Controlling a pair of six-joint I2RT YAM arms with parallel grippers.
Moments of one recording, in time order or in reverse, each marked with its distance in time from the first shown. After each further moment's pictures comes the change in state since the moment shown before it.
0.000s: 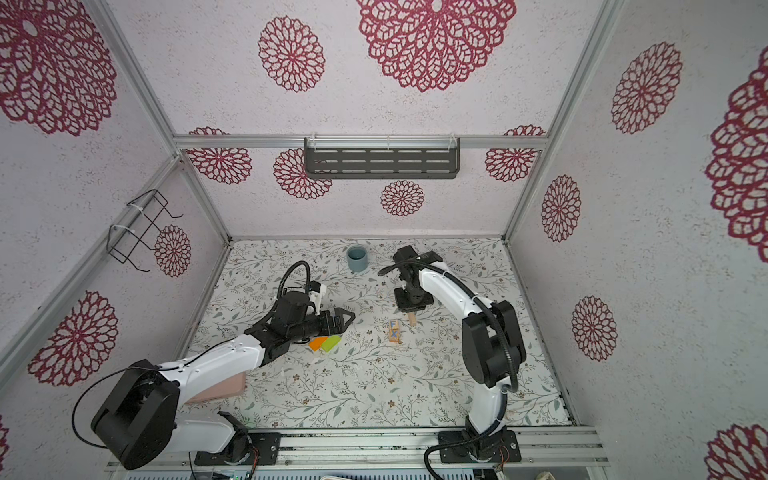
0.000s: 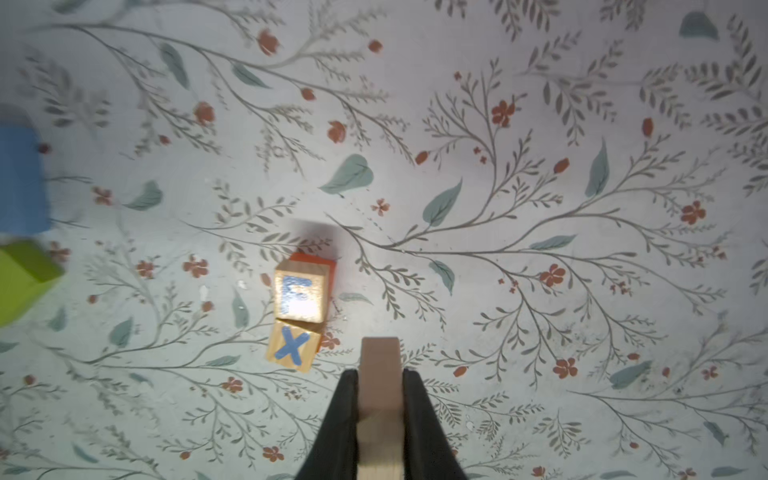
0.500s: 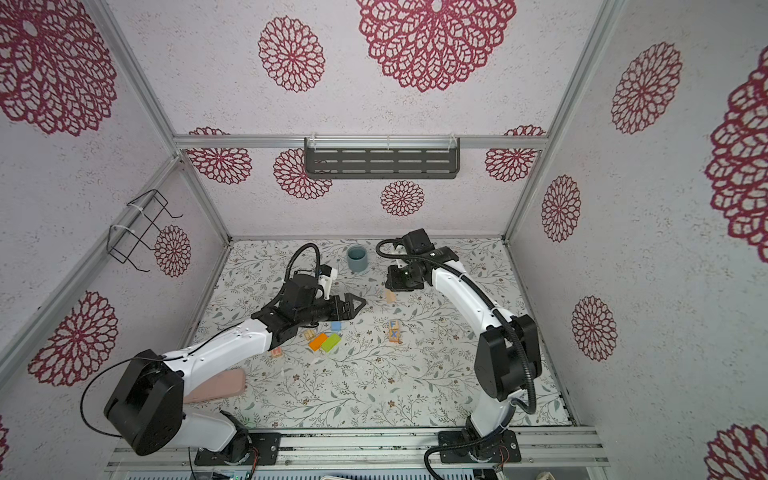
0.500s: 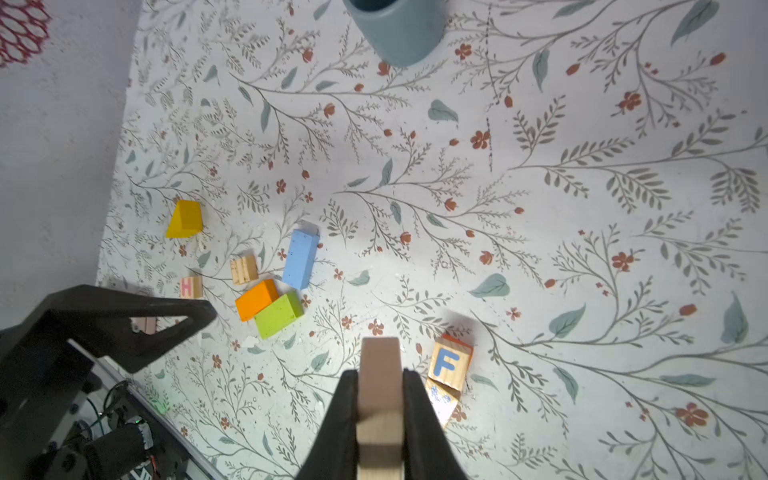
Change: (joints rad) left arm -0.010 0.048 0.159 -0.074 0.020 0.034; right arm -0.022 -0.106 0.082 0.183 -0.323 0.029
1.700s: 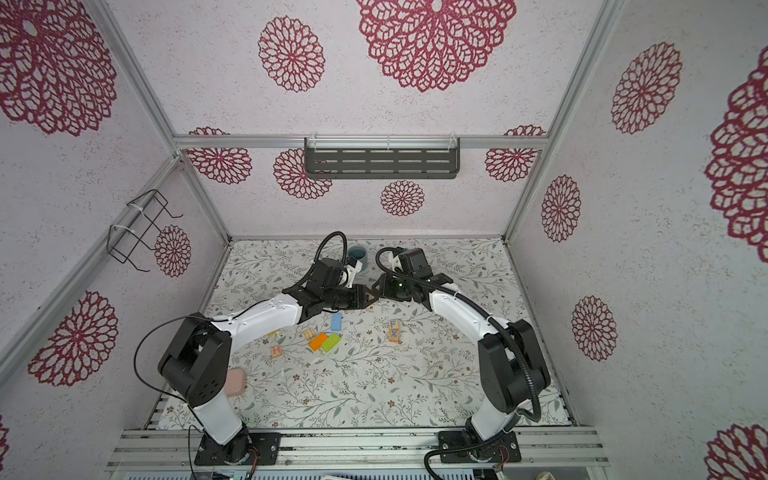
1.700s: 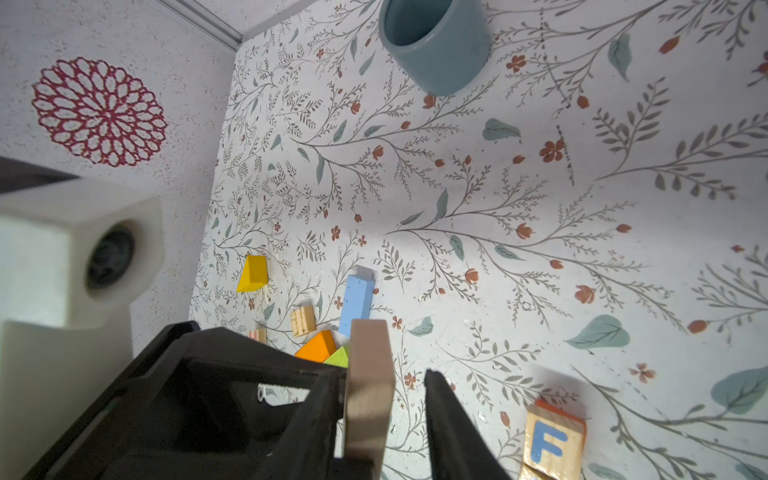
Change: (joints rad) left arm -0.031 0.346 0.347 -0.089 0.156 0.011; right arm 0.043 -0.112 -0.367 0.560 -0.088 0.319
